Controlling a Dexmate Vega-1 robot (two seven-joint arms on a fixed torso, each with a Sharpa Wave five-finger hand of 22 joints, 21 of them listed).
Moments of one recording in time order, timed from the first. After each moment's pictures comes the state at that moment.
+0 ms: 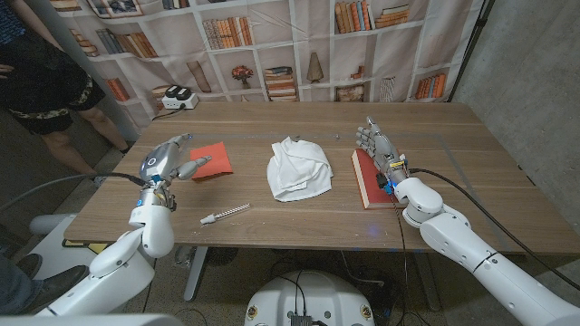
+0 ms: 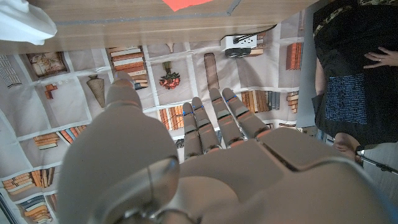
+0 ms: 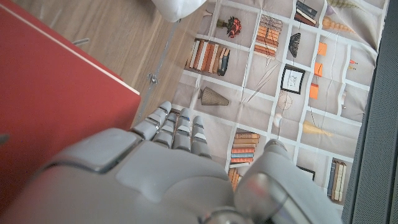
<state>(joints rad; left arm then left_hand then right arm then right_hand) 1.49 0.81 0.09 -2.12 0.52 0.50 0.58 0.89 0.01 0.02 -0.14 0.27 0.42 -0.01 0.28 0.19 0.48 -0.11 0.26 0.19 0.48 -0.05 0.23 0.18 0.35 -0.04 0.30 0.19 -1.07 -0.61 -0.38 -1.74 0.56 0.12 -0.20 0.24 0.00 0.18 0.02 0.20 0.15 0.07 0.20 0.18 0.17 0.11 0.21 0.18 0.04 0.05 0.19 0.17 0.13 -0.04 0.20 0.18</state>
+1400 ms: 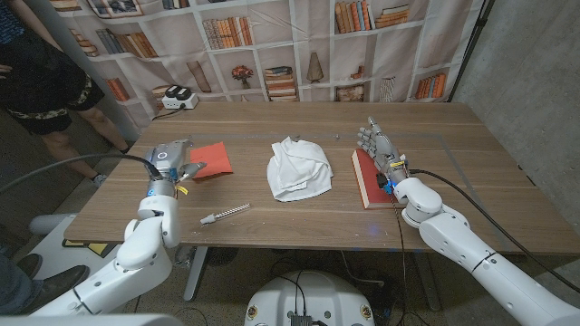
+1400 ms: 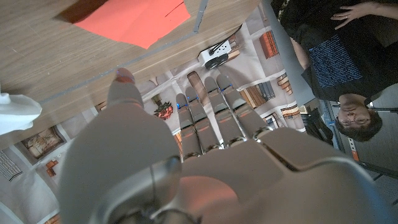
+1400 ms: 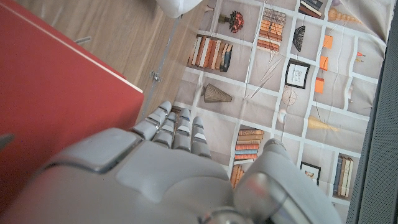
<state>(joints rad) 1.36 0.88 0.30 -2.13 0.86 0.86 0.31 0.94 0.03 0.02 -0.13 0.25 0.59 -0.06 0.29 0.19 0.67 -0.14 0.26 0.19 0.63 -0.06 0.23 0.18 0.52 -0.05 0.33 0.18 -1.07 -0.60 -0.38 -1.73 0.58 0.10 -0.21 0.25 0.01 0.18 0.02 0.20 0.15 0.07 0.19 0.18 0.17 0.11 0.21 0.18 0.05 0.05 0.19 0.17 0.14 -0.03 0.20 0.18</state>
